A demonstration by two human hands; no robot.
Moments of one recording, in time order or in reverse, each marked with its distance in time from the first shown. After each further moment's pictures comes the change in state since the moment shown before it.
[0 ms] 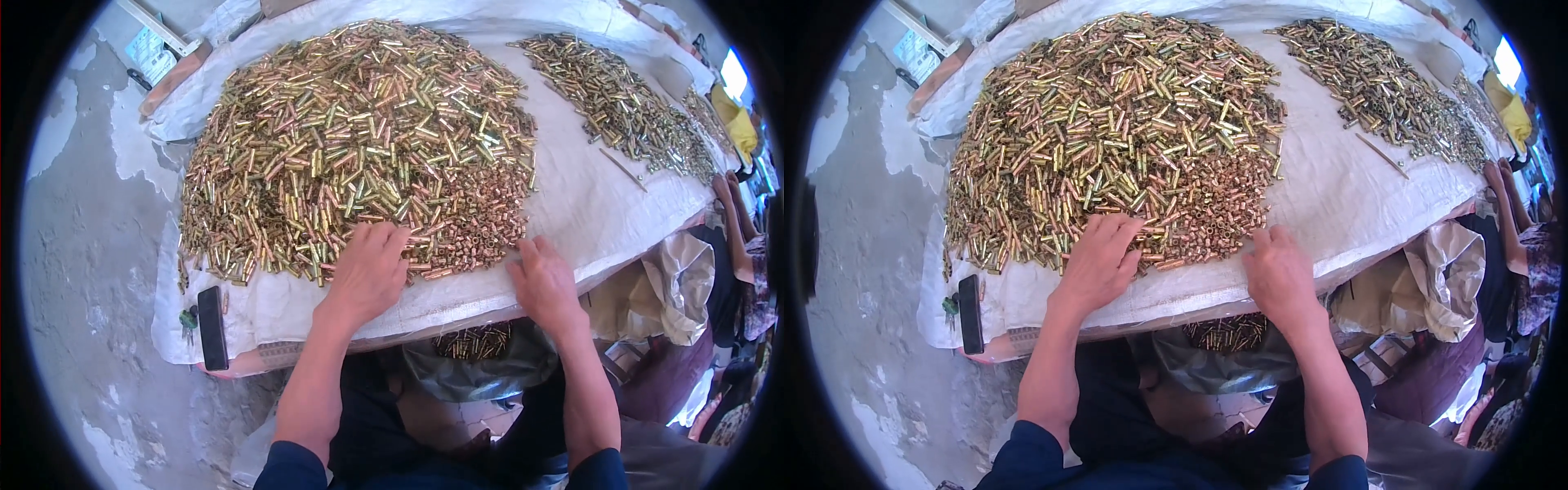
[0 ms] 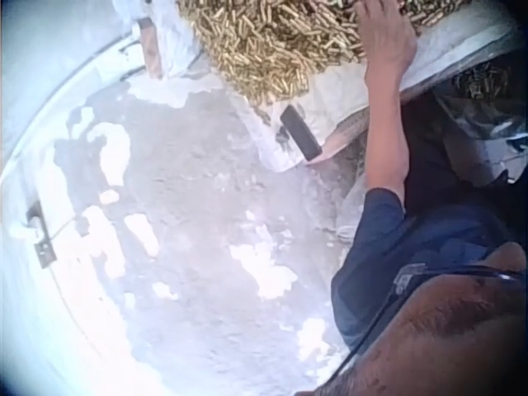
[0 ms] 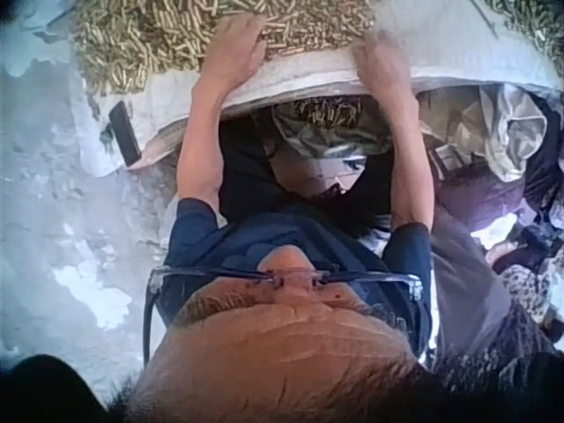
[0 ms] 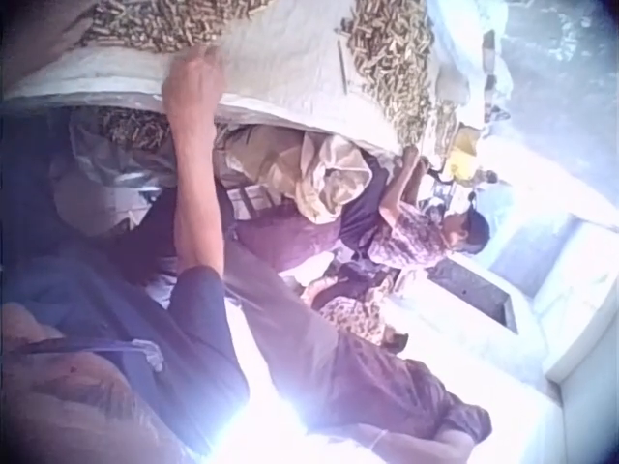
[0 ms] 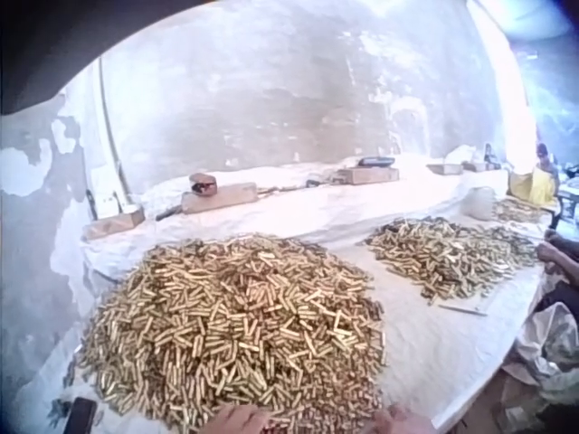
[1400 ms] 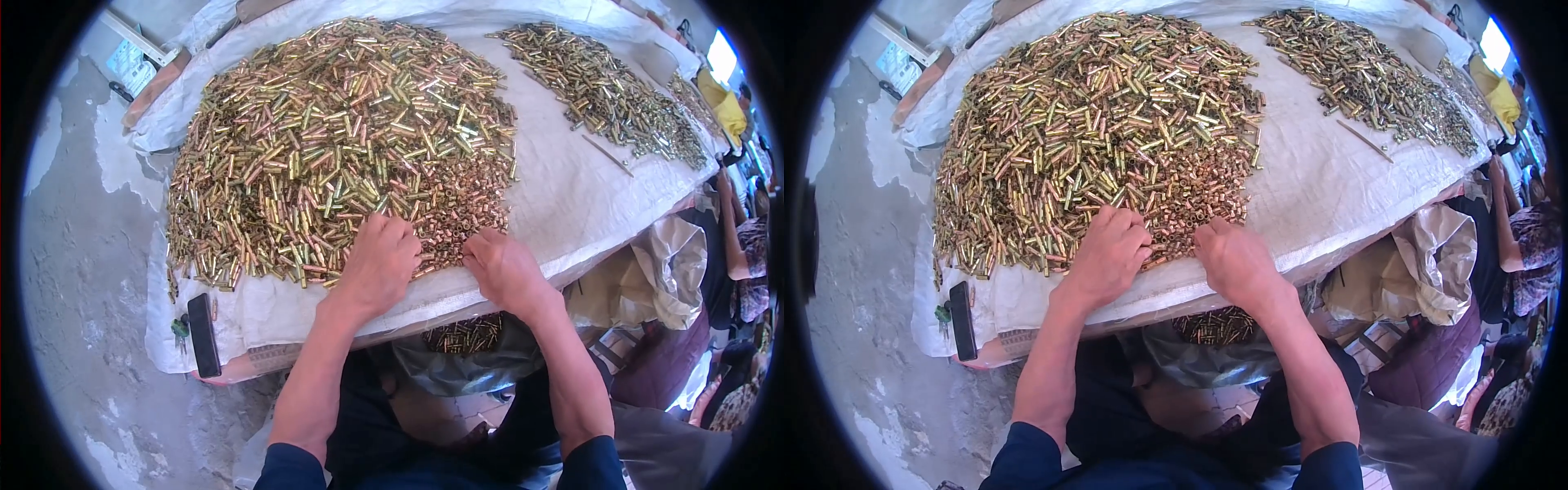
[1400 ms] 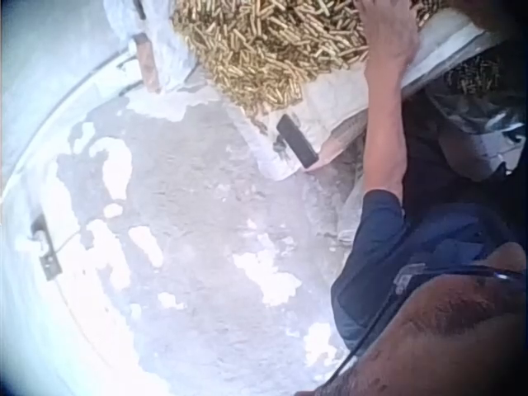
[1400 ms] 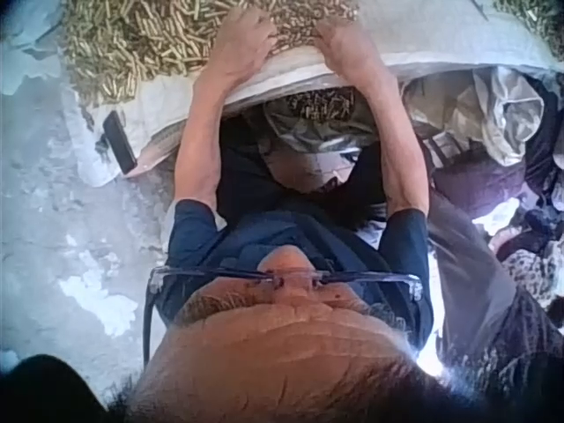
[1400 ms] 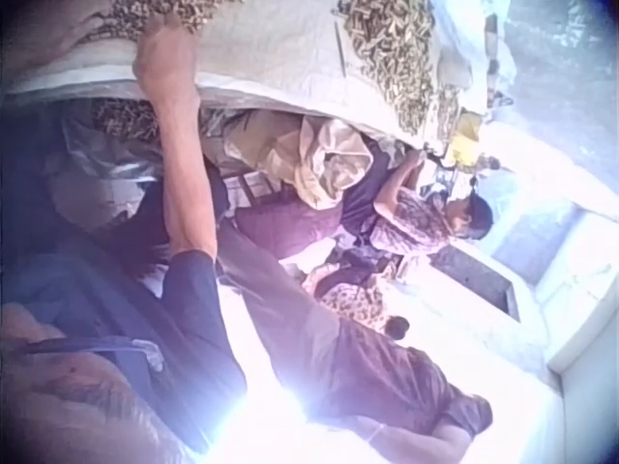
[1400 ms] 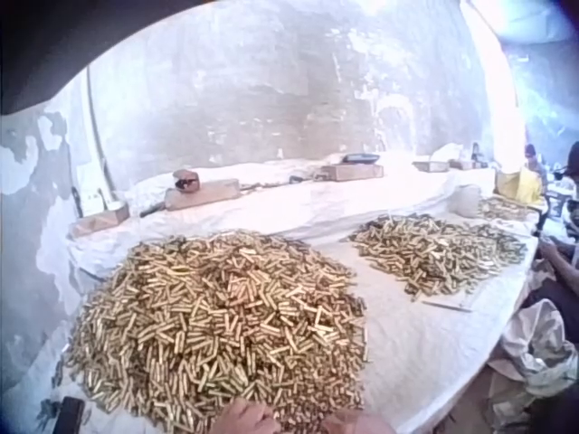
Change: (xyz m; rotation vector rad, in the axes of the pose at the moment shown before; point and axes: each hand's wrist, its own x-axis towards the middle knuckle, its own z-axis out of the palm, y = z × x) left_hand 0.021 0.014 0.017 -0.067 -0.076 0.164; right_hand 0.018 -0.014 0.009 0.148 -0.187 -0.173
